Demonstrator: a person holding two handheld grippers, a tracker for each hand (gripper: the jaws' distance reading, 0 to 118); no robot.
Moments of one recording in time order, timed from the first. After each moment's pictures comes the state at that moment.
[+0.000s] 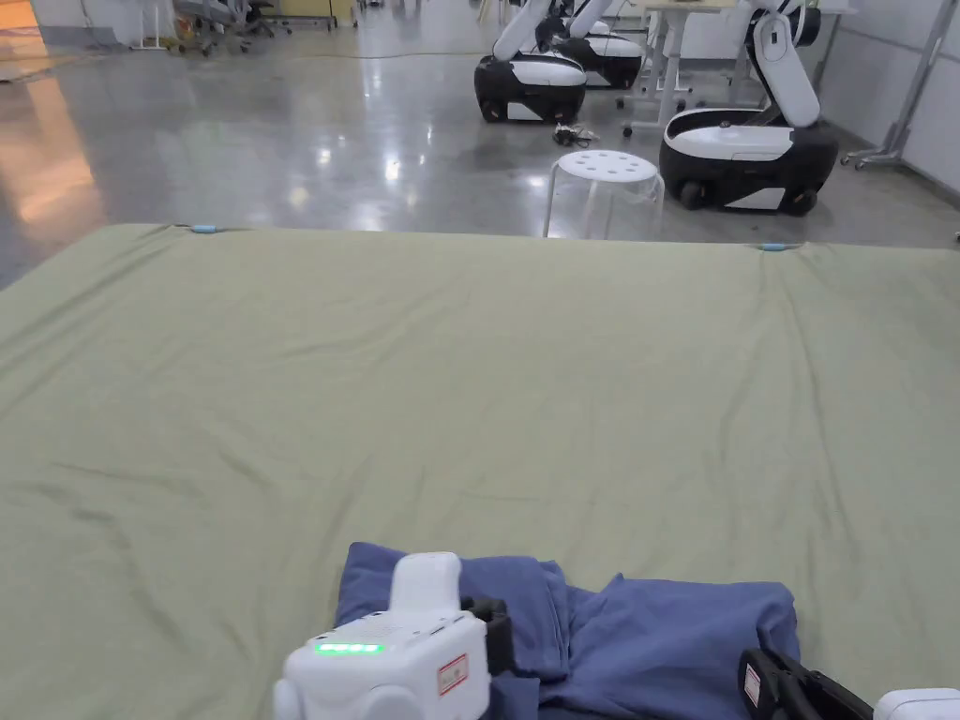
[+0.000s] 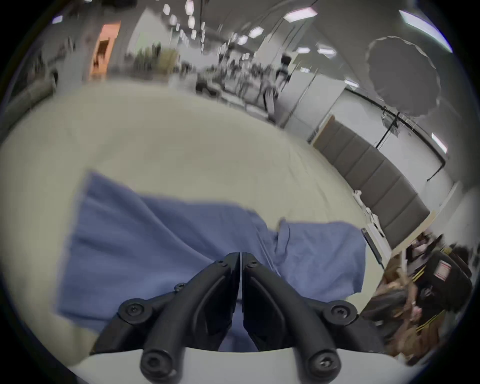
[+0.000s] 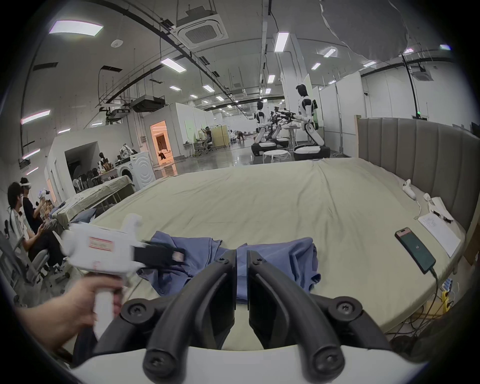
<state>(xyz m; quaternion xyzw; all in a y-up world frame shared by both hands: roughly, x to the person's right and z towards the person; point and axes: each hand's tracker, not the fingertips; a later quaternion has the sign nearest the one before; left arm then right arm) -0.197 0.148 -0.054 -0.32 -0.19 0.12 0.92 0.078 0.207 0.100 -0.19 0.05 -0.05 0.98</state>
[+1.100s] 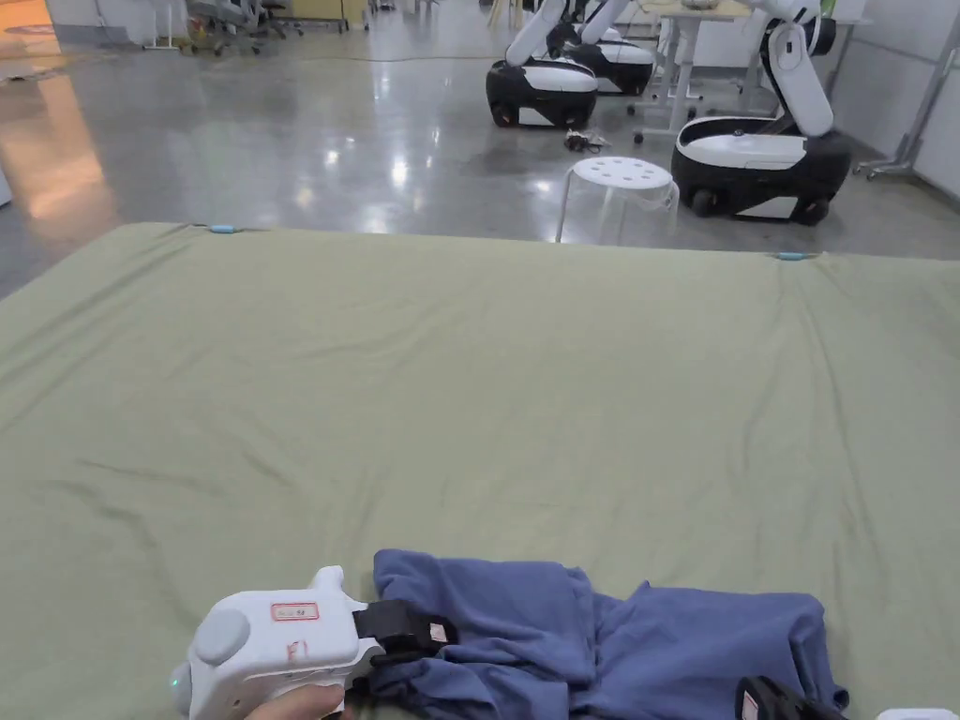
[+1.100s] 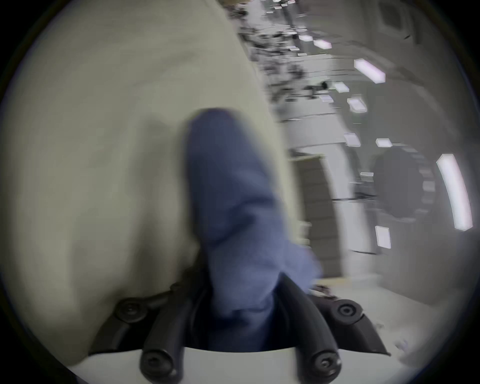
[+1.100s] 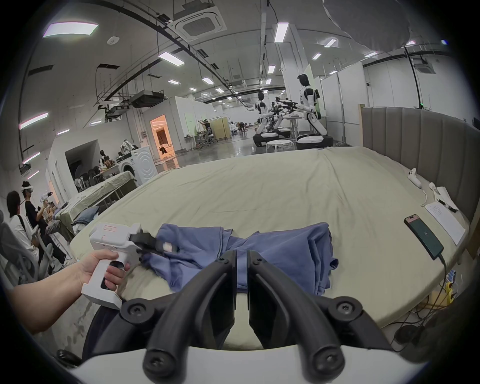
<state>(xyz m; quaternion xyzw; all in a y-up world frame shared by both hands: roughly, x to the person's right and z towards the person) -0.311 0.050 -0.139 -0.53 -0.18 0.41 0.72 0.059 0.197 0.095 -0.22 0.05 -0.07 0.97</state>
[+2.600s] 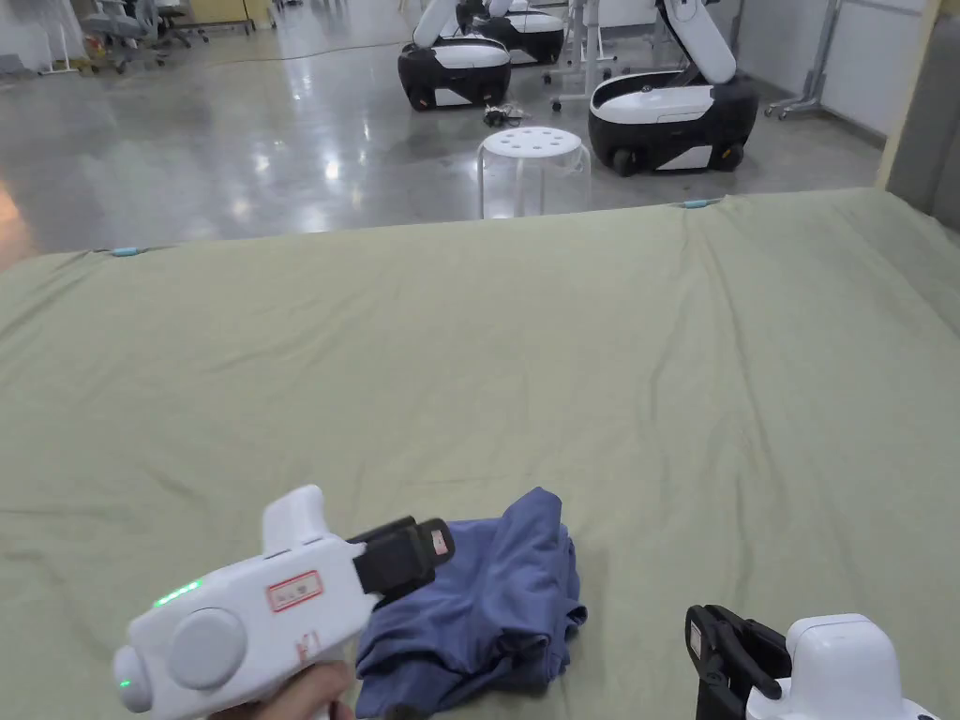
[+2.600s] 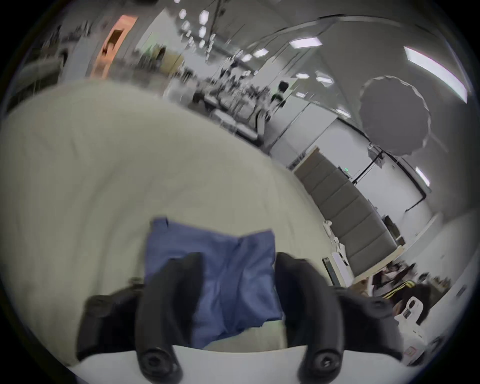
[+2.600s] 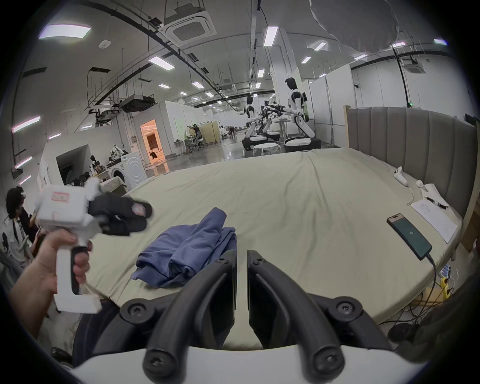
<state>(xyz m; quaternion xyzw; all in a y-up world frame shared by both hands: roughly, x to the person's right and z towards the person) -0.207 0.168 -0.085 -0.39 -0.24 0.27 0.85 0.100 0.193 0.102 -0.21 0.02 -0.08 0.97</state>
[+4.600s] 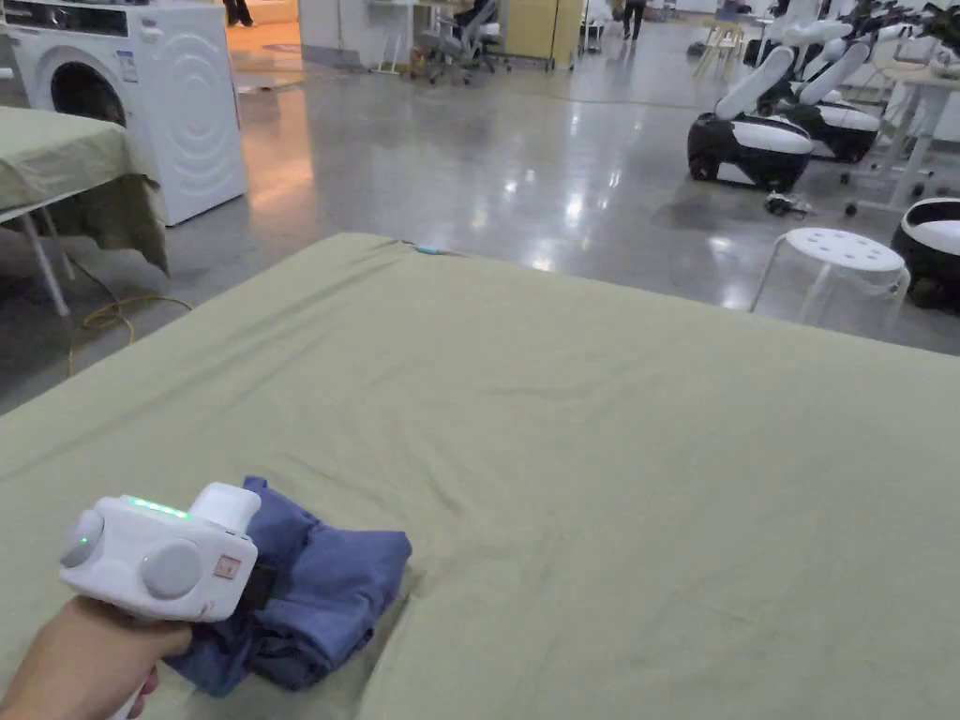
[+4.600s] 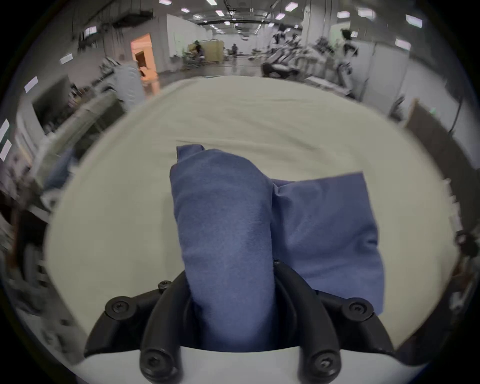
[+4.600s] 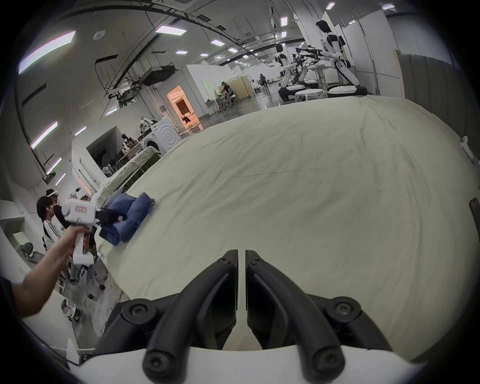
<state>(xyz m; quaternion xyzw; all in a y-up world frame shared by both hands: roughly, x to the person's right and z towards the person) -0.569 0.140 -0.147 -0.47 0.06 -0.04 0.88 0.044 0.151 -0.018 -0.34 0.17 -0.13 0.92</state>
